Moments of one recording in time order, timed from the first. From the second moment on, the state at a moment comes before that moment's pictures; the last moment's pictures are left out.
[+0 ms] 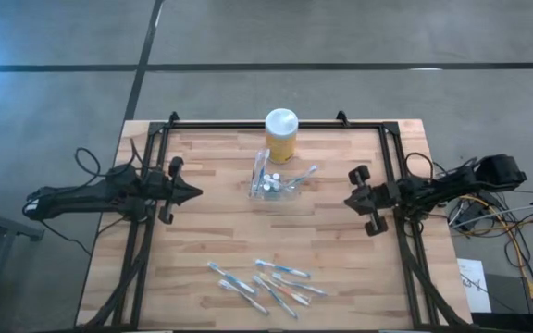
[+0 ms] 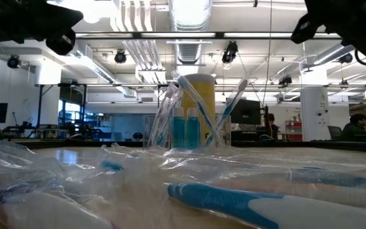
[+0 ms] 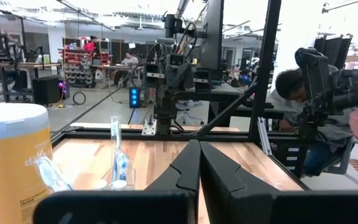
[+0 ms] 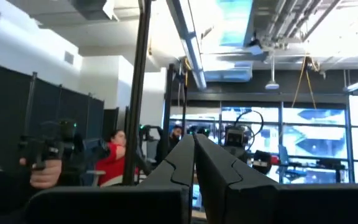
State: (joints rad) left arm 0.10 0.30 0.21 0.15 0.18 -0.08; right arm 0.06 1.06 0.01 1.57 -0.18 0.04
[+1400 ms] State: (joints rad) left arm 0.10 0.67 0.51 -0.28 0.08 -0.17; right arm 0.08 1.06 0.39 0.54 -0.14 0.03
